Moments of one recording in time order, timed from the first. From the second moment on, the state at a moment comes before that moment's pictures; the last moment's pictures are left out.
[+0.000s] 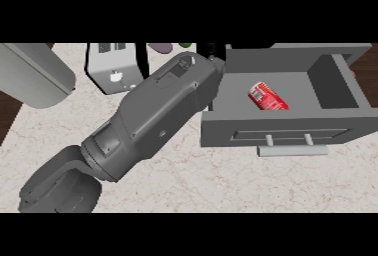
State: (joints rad) left arm -1.43 0.00 -0.60 -0.50 1.06 0.80 -0.28; right arm 0.06 -0.08 -0.38 -2.36 0.25 0.48 0.06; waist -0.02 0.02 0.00
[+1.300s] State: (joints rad) left arm -1.32 0.17 -0.61 -0.71 0.94 0.84 -0.09; right arm -0.47 -0.13 0.04 -1.44 1.12 0.03 -0.09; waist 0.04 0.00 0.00
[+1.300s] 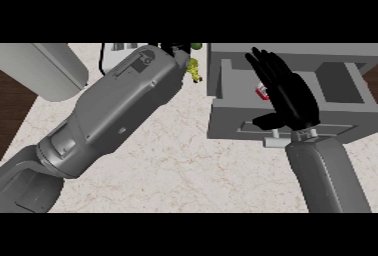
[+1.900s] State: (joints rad) left arm -1.22 0.31 -0.61 -0.91 0.88 0.86 0.02; right arm -0.70 -0.13 -0.03 -0.91 1.25 -0.28 -0.12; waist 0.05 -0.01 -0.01
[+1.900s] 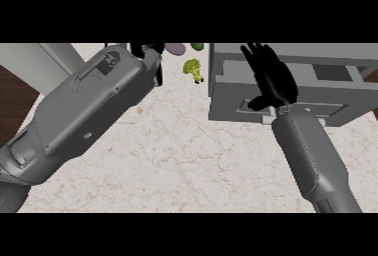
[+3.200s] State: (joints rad) left arm -1.11 0.44 -0.58 -1.15 0.81 0.85 0.13; right arm -1.11 -0.21 -0.19 -0.27 1.32 -0.64 -0.12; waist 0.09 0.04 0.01
